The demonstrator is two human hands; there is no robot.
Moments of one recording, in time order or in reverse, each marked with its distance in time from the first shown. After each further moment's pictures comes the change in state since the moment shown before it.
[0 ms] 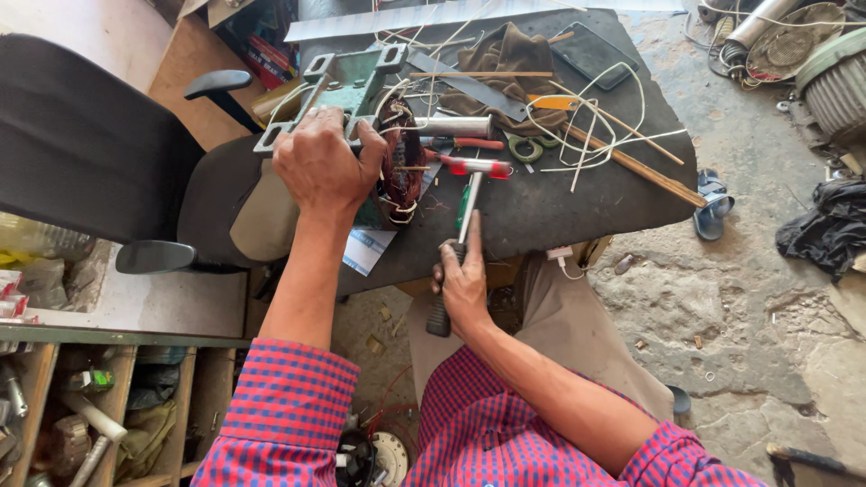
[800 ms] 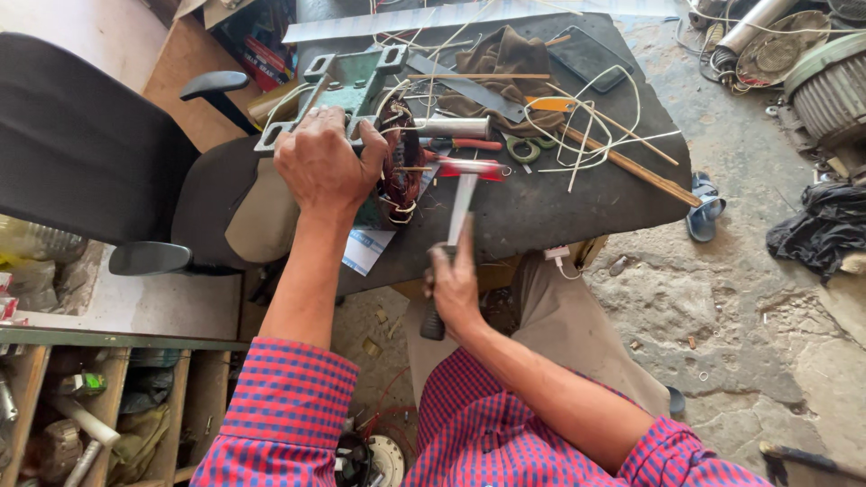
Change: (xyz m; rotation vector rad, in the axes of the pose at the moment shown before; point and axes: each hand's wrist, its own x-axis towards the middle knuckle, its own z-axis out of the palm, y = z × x) left_hand -0.001 0.001 -0.001 -0.004 0.022 0.009; right_hand 0.000 0.001 0.000 -0.051 0.020 -0.042
